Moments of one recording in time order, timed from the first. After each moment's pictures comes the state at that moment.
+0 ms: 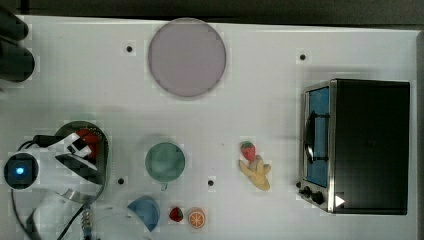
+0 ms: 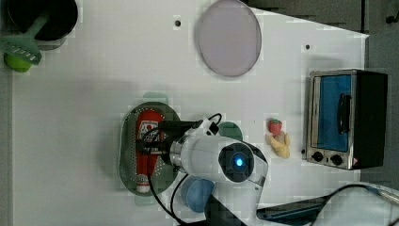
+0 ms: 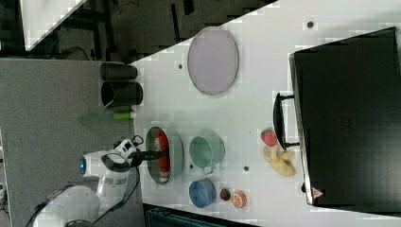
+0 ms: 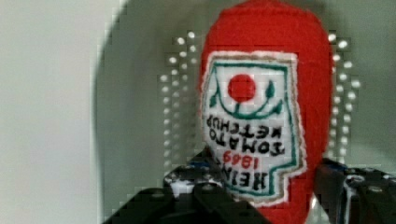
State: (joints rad) arm 0.02 0.60 0.72 -2.14 -0.53 1.00 0.38
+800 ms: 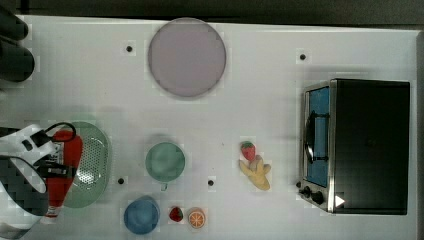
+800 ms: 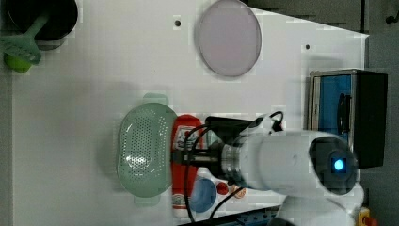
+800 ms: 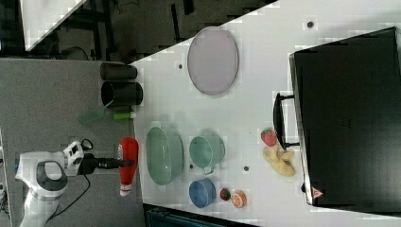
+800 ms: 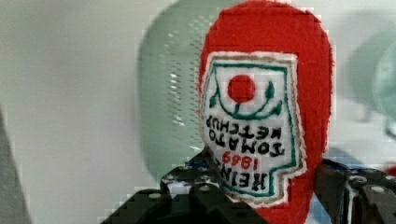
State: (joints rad) arm -0.18 0.23 0.94 -1.99 -0.08 0.45 0.11
